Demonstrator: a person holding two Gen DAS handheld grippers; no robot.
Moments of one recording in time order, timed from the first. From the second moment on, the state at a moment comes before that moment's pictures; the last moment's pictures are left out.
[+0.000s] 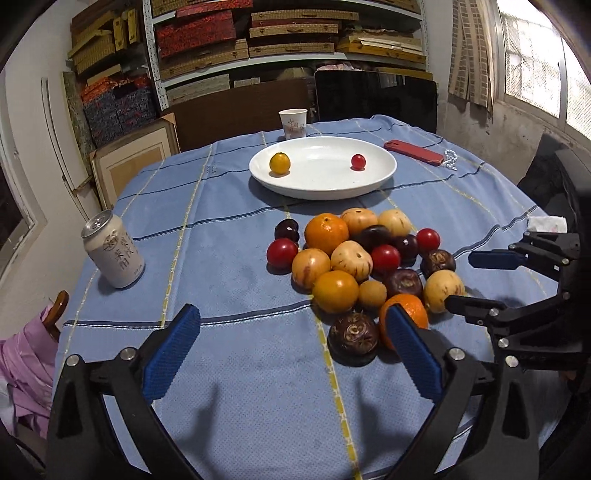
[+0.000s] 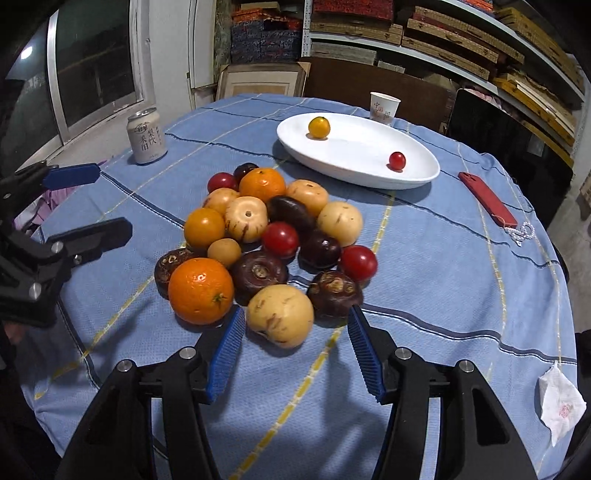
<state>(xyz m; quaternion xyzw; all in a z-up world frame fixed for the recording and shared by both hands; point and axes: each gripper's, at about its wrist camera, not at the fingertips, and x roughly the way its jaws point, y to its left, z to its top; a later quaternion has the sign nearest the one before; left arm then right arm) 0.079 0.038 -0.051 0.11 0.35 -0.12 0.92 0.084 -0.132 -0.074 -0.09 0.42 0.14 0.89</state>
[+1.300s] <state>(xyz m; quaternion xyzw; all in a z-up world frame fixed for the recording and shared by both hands) 0.079 -0.061 -0.087 0.14 0.37 -0.18 0.90 0.015 -0.193 -0.070 -0.04 0.41 0.09 0.91</state>
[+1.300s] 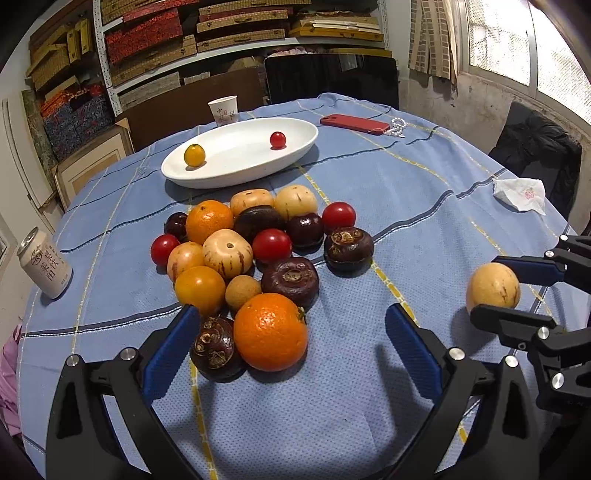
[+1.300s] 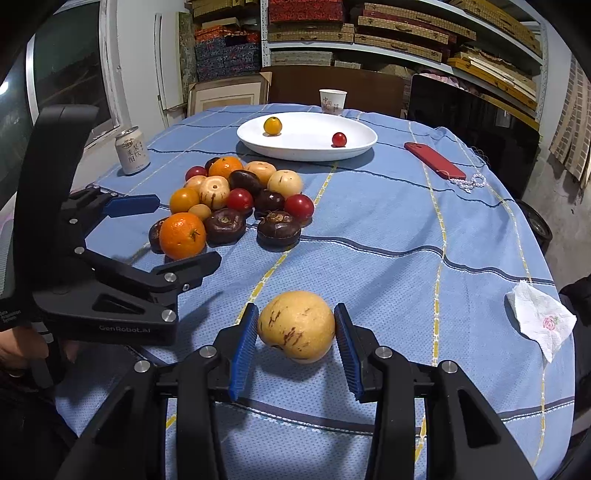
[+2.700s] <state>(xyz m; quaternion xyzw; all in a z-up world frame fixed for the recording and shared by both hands) 0.086 -0.034 -0.102 0.08 0.44 -0.21 0.87 0.009 -0.218 -0.050 0.00 0.37 0.07 0.92</state>
